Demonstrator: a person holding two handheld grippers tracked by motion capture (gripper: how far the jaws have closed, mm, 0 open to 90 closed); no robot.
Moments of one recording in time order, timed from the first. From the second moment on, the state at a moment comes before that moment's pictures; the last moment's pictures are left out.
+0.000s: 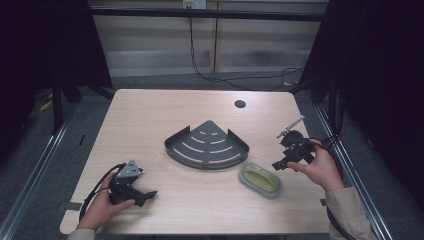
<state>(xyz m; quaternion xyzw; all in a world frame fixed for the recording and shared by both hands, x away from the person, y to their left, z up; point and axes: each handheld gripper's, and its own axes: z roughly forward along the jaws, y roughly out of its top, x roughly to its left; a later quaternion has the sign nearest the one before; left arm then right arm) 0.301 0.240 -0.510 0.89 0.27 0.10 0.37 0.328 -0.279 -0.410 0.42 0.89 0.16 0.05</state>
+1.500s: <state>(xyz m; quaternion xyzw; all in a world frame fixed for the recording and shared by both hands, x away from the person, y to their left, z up) 0.301 0.240 -0.510 0.89 0.27 0.10 0.37 0.325 -0.244 -0.417 0.37 0.92 0.15 0.01</state>
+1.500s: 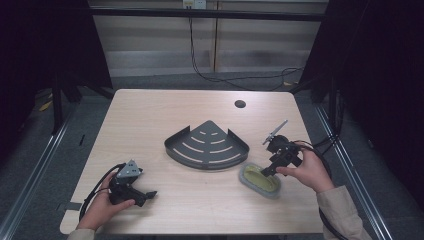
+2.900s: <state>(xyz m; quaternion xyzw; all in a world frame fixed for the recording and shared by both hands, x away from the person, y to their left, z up) 0.301 0.241 -0.510 0.89 0.27 0.10 0.37 0.324 -0.211 -0.409 0.32 0.94 0.10 -0.02</state>
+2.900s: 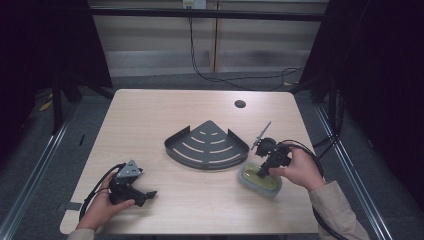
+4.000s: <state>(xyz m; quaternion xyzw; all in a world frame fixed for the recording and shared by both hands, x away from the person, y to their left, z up) 0.301 0.240 -0.510 0.89 0.27 0.10 0.37 0.345 -0.201 -0.376 0.31 0.95 0.09 -0.04</state>
